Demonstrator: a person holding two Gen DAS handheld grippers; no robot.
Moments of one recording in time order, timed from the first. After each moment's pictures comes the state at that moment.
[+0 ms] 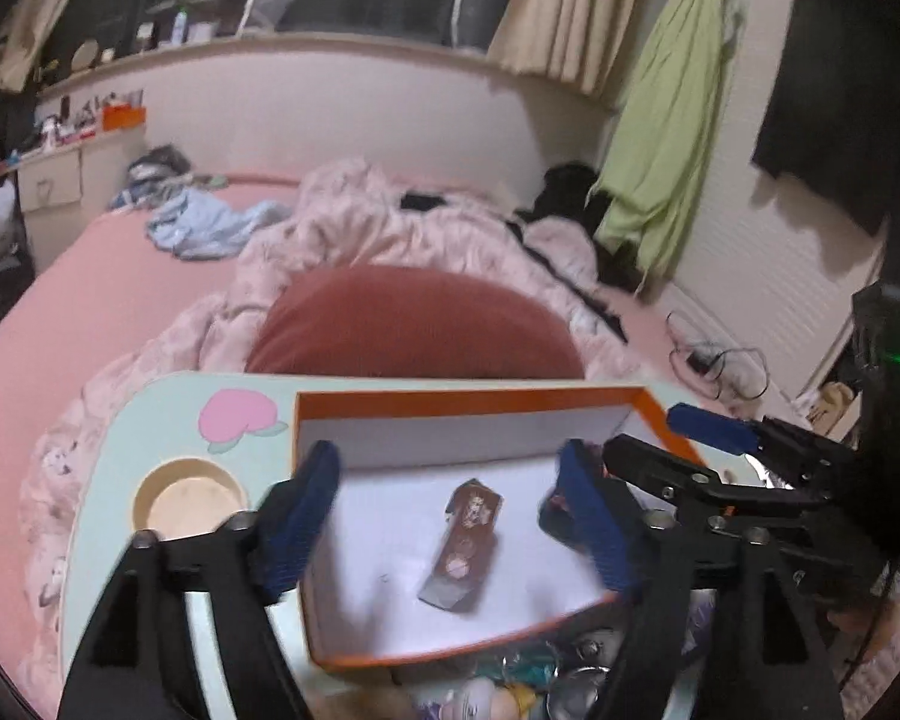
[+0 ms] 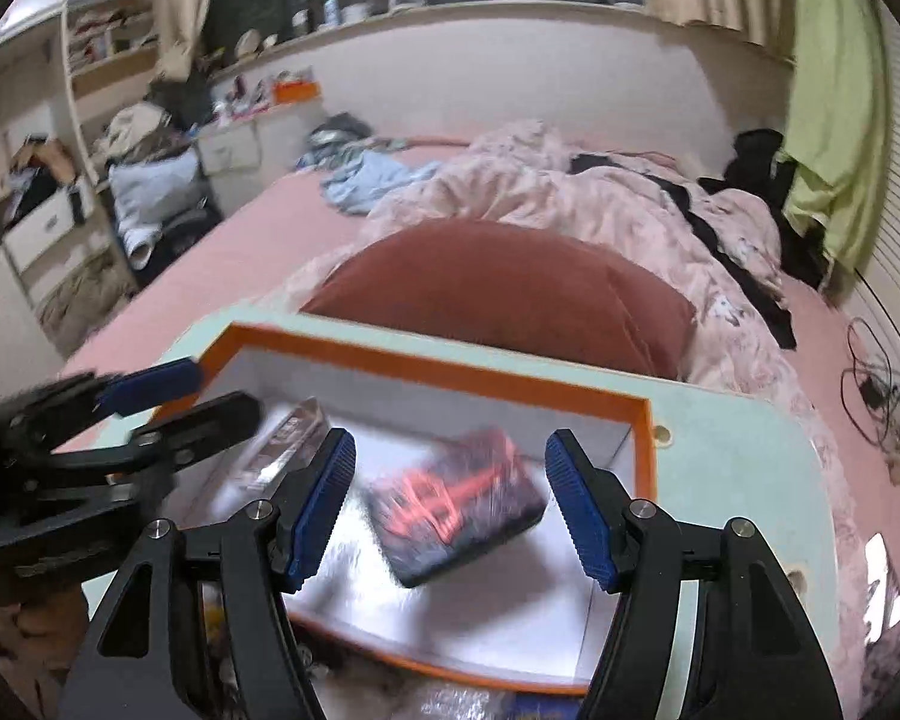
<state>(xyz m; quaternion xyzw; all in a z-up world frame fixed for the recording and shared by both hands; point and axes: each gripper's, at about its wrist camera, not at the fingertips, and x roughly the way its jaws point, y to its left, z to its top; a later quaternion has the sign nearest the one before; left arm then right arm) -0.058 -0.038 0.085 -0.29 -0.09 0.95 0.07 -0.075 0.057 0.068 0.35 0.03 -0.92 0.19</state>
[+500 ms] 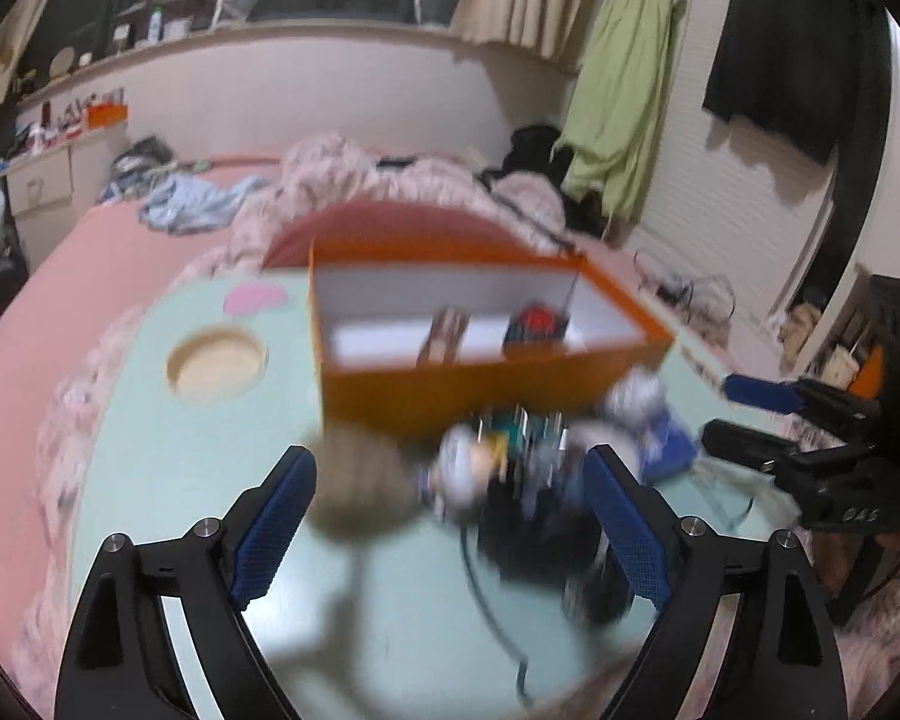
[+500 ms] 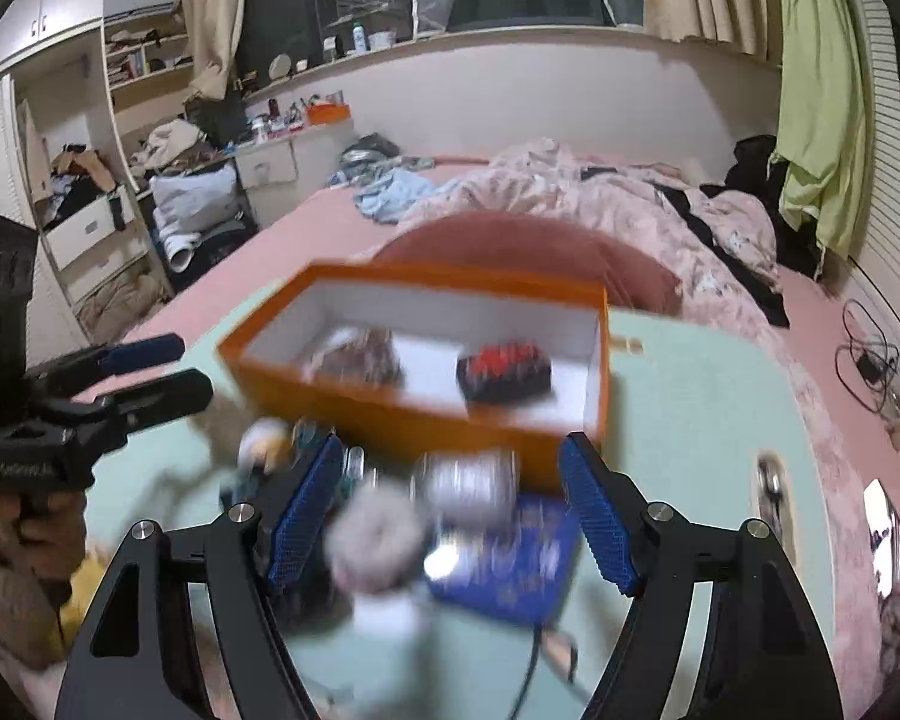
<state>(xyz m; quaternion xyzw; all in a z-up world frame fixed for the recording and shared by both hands) 0.034 -0.033 0.050 -0.34 -0.06 0.93 0.10 0.029 0.100 0.059 0.34 0.03 -0.91 0.23</state>
